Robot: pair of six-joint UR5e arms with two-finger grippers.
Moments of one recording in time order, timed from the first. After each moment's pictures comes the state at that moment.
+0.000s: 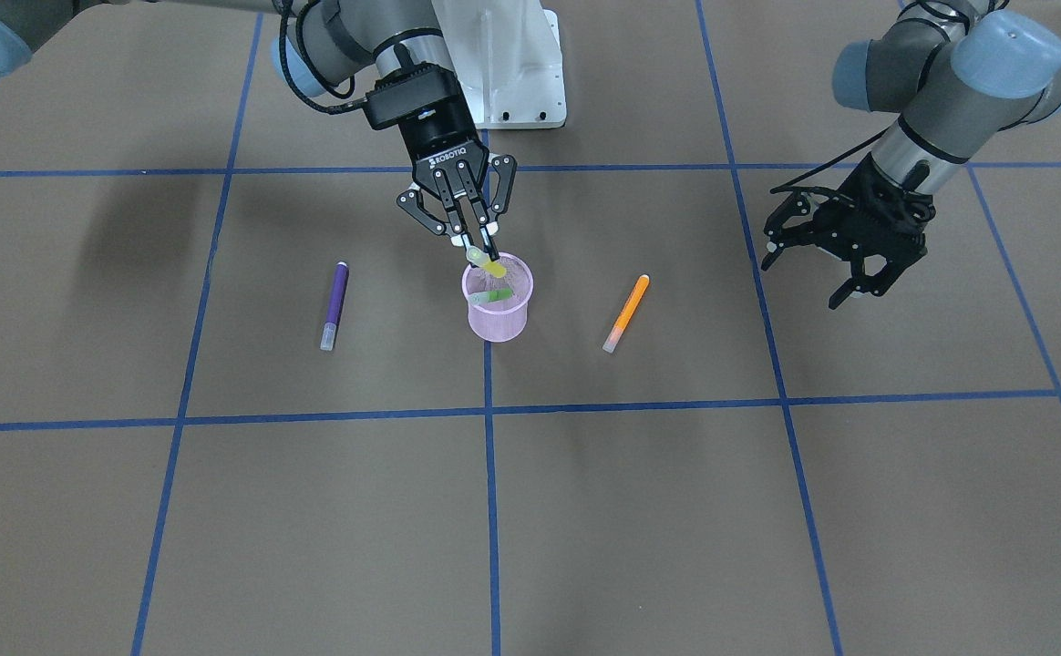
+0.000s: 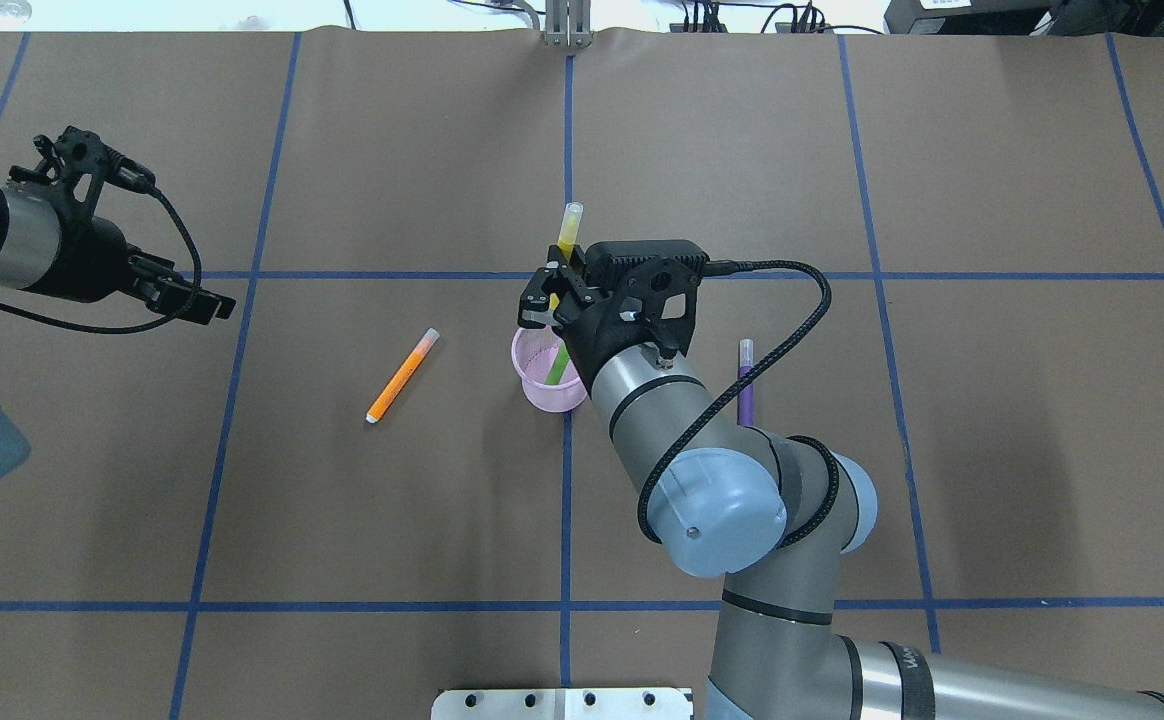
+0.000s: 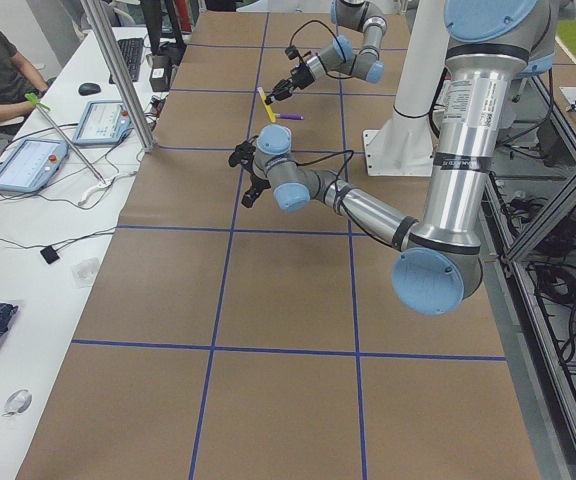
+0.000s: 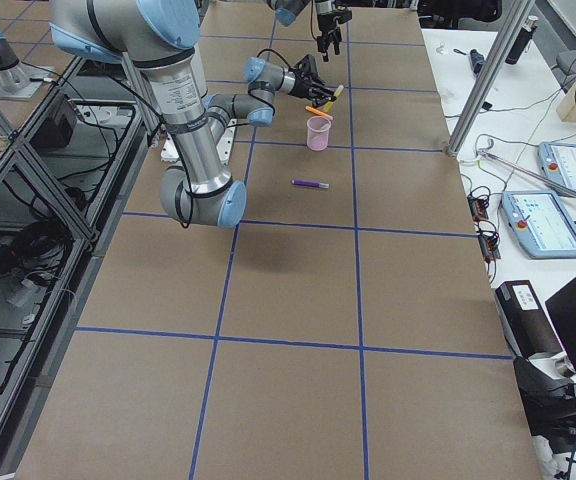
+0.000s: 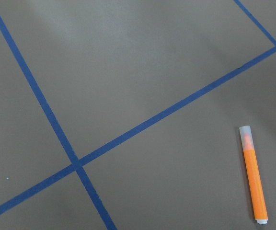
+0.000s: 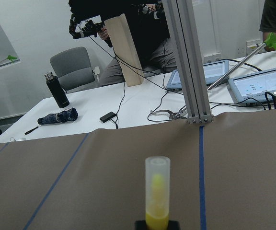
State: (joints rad) left arm -0.89 -1.71 -1.83 -2.18 -2.10 -0.55; right arm 0.29 -0.98 1.75 -0.93 0.87 1.16
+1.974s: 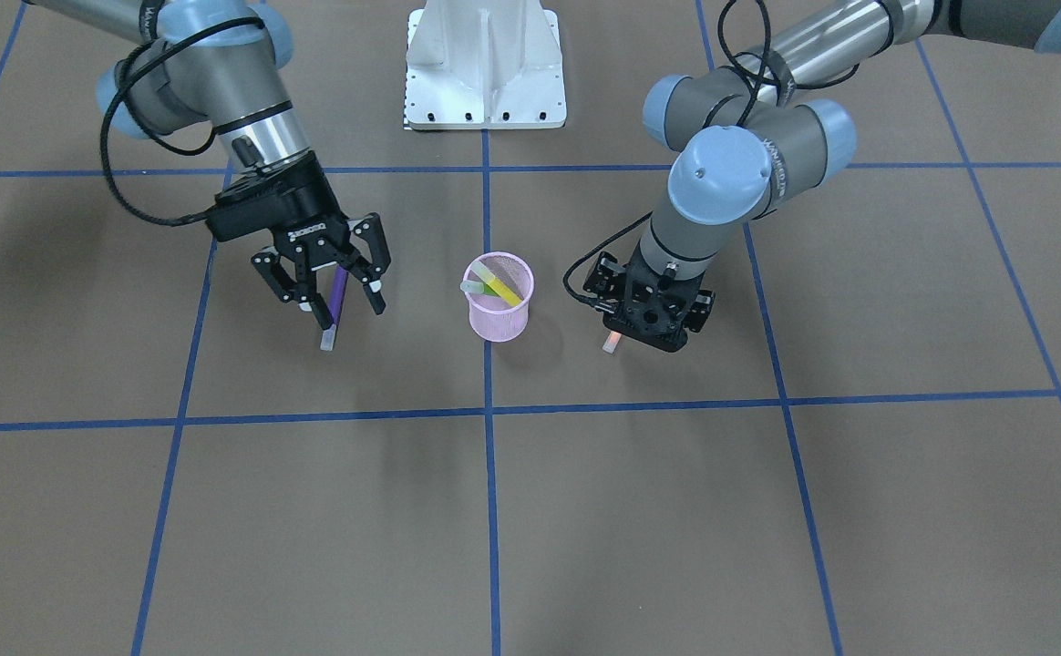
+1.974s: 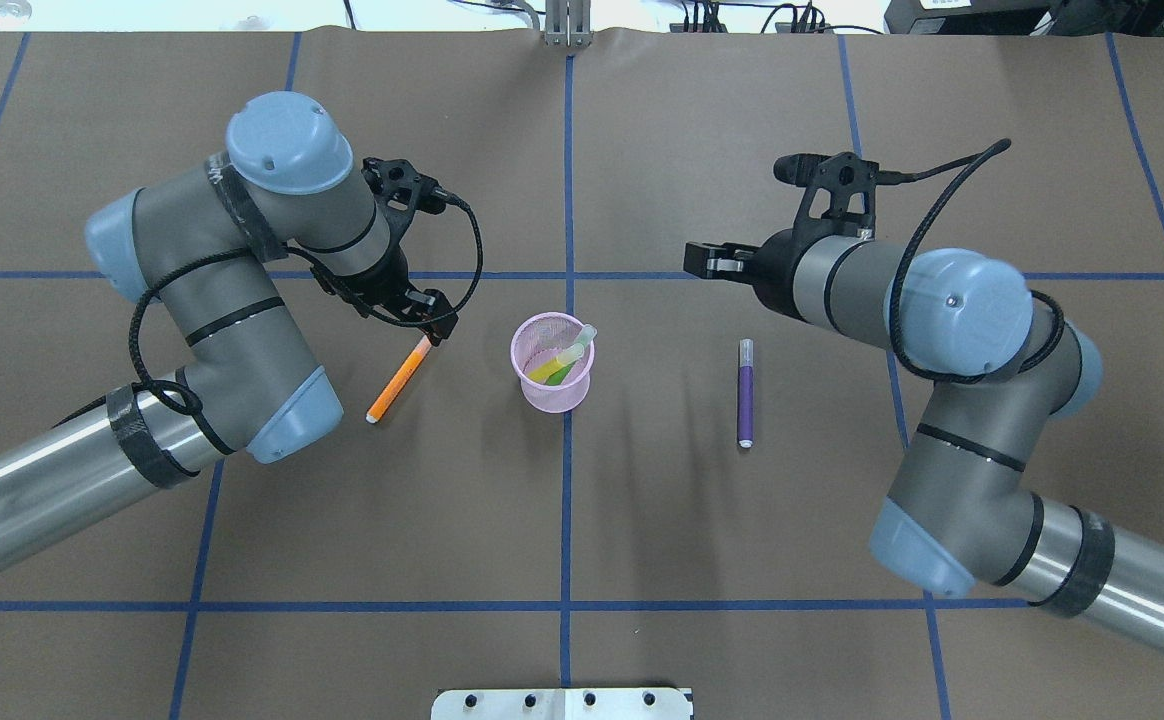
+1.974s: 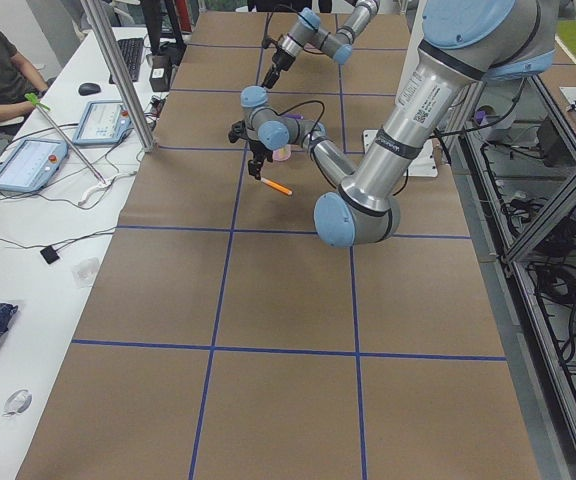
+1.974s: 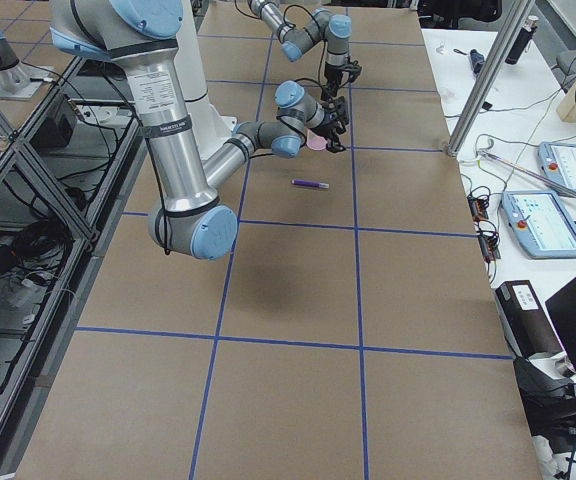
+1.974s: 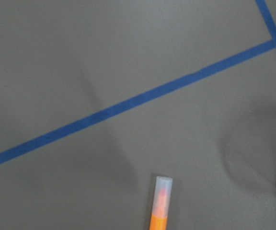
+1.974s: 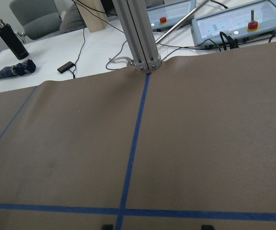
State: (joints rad) left arm -0.69 -2.22 -1.52 -1.67 -2.09 -0.64; right arm 0.63 -1.22 1.82 -0.97 1.60 1.22
